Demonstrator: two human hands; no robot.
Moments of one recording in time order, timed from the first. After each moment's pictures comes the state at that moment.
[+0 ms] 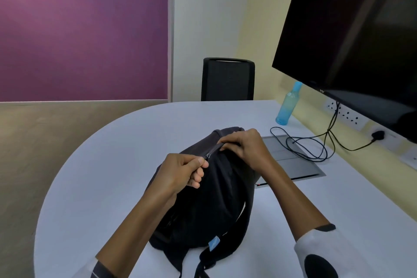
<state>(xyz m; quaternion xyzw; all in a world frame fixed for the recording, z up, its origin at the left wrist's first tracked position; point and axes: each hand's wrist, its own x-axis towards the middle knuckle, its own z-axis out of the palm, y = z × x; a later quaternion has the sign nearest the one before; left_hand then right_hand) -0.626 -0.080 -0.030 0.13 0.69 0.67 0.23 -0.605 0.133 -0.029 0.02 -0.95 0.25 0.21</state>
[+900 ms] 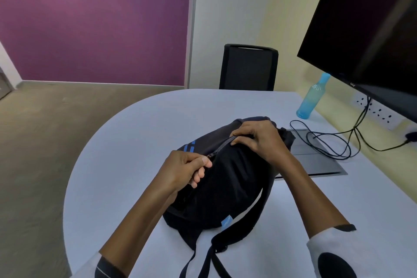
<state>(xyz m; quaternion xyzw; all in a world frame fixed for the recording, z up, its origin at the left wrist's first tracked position) -0.629 -0.118 -0.051 0.11 0.71 0.65 0.24 -0.618 0.111 -0.034 0.06 -0.95 0.25 0.17</state>
